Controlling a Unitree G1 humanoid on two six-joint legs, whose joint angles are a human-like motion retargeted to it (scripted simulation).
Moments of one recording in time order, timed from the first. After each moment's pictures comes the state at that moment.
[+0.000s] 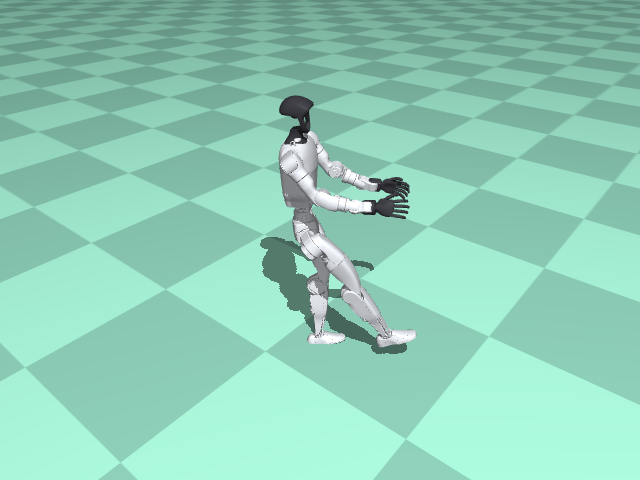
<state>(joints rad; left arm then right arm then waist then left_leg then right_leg) -0.64 0.13 0.19 1.07 0.12 -0.27 0.13 -0.68 -0.16 0.04 0.85 -0.36 -0.18 -0.19 -0.33 0.04 0.11 -0.03 -0.08 -0.05 0.15 -0.16 0.03 -0.49 -0.06 -0.31 0.00 0.15 0.01</state>
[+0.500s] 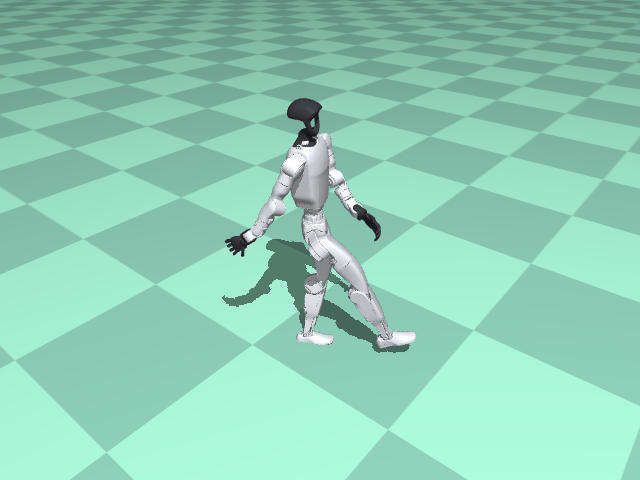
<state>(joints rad) -0.27 -0.02 -0.39 1.11 0.19 -0.54 0.08 0.45 -0.35 -0.47 1.69 -0.58 0.35 0.18 -0.46 0.07 0.00 0.05 -0.20 -0.22 0.17 -0.30 0.16 -0.58 -0.07 -0.22 0.13 0.10 0.08</state>
